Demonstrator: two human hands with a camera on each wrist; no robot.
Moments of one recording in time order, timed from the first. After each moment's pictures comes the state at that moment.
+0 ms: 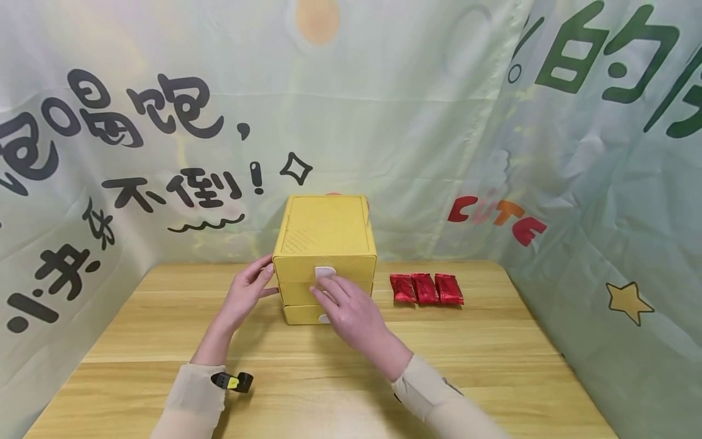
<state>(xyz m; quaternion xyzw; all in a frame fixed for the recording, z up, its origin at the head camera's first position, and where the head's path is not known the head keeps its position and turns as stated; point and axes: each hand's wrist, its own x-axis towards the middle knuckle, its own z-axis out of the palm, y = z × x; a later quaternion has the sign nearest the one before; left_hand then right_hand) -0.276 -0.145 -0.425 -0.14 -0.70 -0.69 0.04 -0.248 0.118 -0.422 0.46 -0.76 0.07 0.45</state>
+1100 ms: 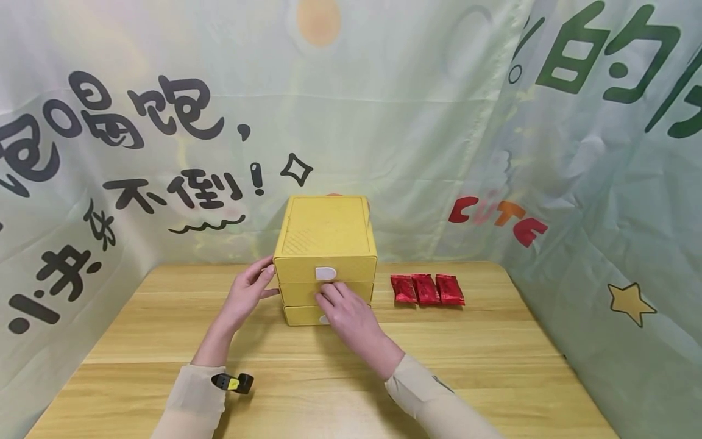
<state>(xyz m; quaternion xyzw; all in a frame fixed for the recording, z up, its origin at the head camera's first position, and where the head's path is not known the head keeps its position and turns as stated) -0.276 -0.145 -0.425 -0.14 -0.70 -0.70 0.04 -0.252 0.113 -0.441 0.43 -0.82 0.05 0.37</state>
